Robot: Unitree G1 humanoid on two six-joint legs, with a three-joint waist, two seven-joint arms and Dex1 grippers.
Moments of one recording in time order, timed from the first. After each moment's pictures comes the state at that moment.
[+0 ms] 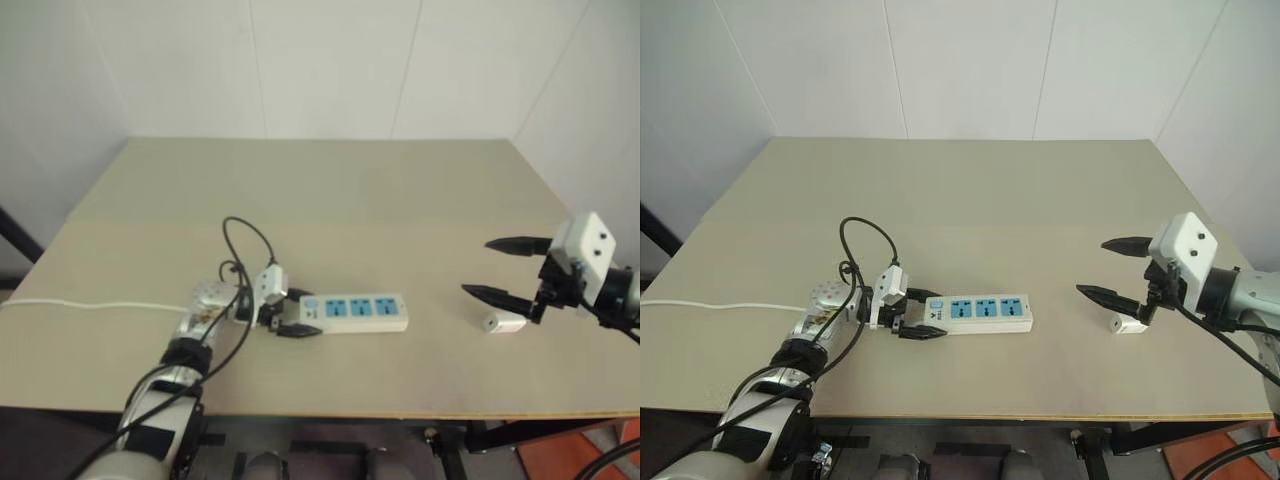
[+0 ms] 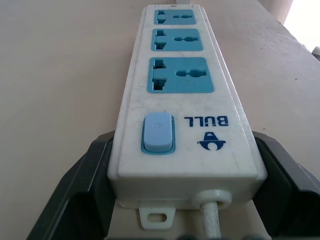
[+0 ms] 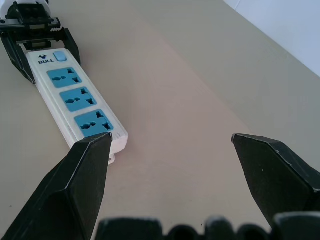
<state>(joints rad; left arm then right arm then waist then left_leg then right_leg) -0.70 0.32 -0.08 0.77 -0.09 -0.21 -1.44 -0.19 -0.98 -0.35 -0.25 0.48 0.38 1.06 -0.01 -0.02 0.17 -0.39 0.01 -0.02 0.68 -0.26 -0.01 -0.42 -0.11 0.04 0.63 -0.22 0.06</state>
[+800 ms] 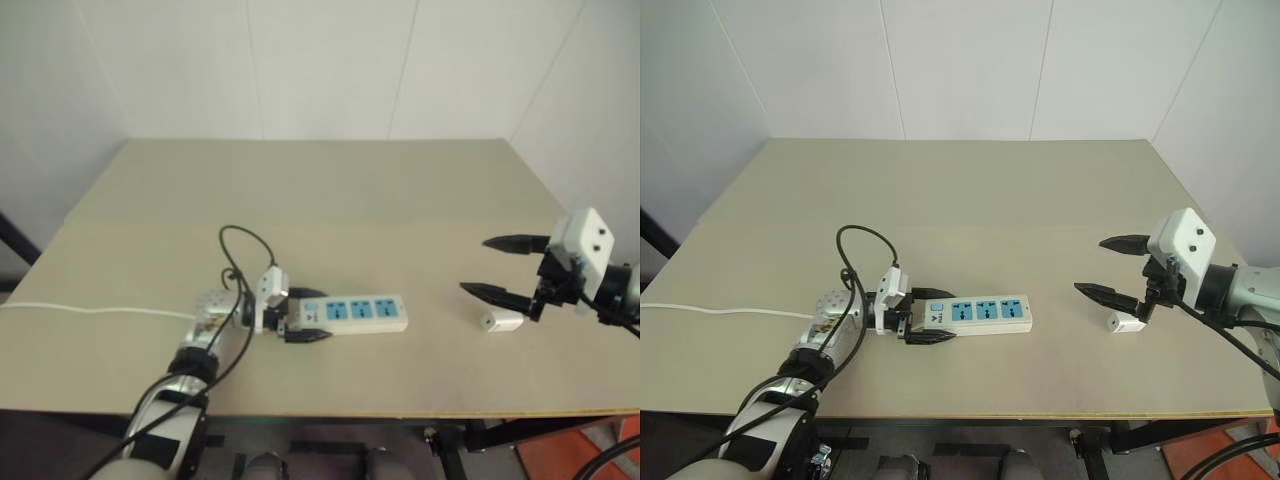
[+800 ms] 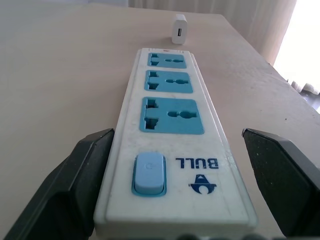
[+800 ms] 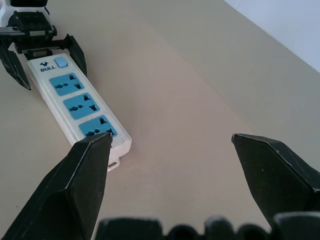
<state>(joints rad) -0.68 0.31 -0.08 0.78 -0.19 -0.21 -1.45 -0.22 -0.99 -0.35 -0.25 0.49 0.41 1.06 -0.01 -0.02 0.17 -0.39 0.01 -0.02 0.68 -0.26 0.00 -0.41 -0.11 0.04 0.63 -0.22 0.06</state>
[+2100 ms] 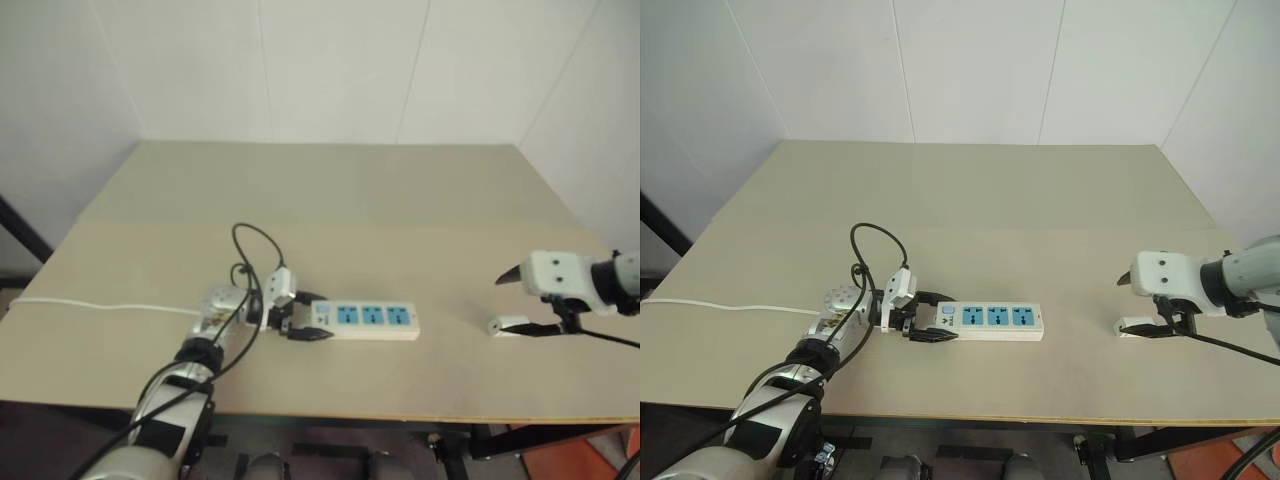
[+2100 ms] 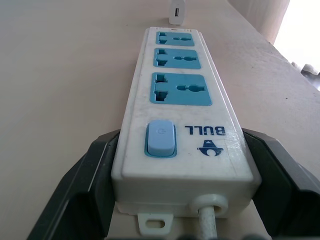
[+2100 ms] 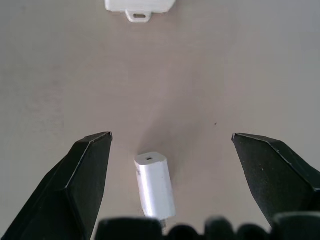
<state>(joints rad) -0.76 0.27 -0.13 0.91 -0.14 -0.28 -1.45 -0.47 -1.23 0.11 0.16 0.02 -0.06 1.39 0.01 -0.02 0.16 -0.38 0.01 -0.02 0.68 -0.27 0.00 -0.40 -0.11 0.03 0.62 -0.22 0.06</state>
